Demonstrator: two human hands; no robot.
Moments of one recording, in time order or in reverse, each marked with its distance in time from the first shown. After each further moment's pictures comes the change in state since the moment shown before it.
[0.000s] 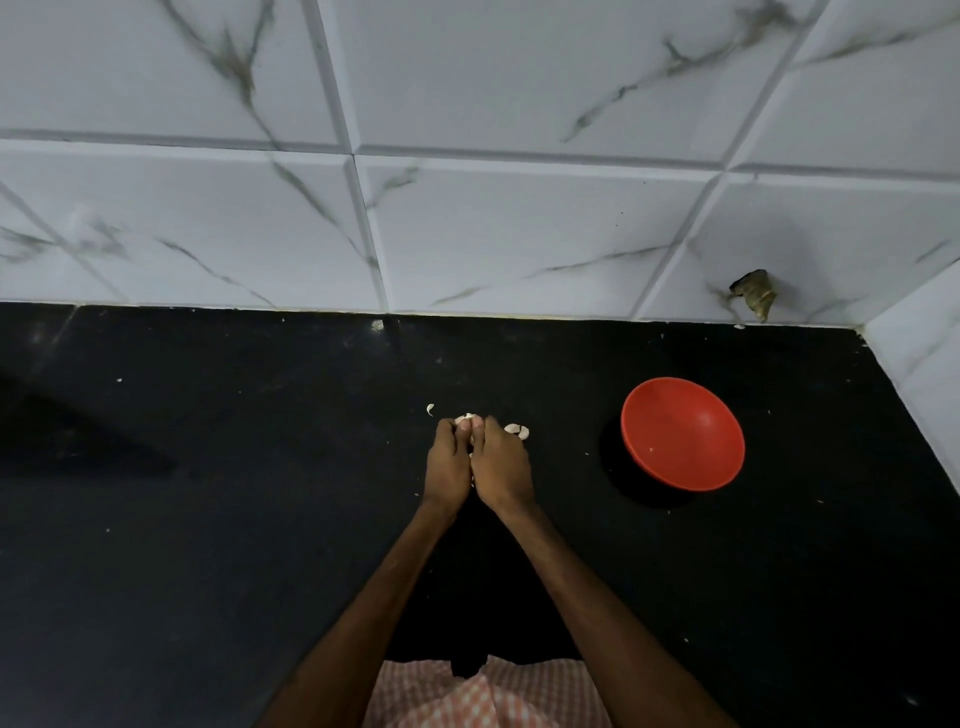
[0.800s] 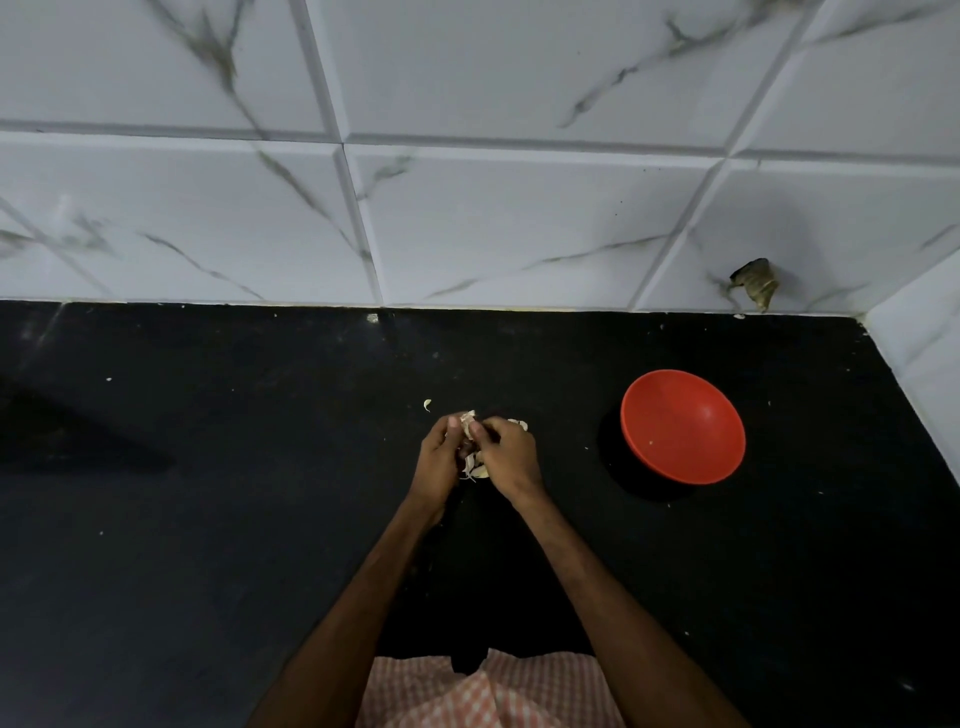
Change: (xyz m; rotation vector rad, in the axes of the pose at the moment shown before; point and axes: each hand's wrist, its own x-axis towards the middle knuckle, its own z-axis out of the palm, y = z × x) left_hand 0.009 -0.011 -0.009 -0.240 -0.138 -0.030; right_hand 0.012 0.016 -0.006 0.255 -0.063 0.029
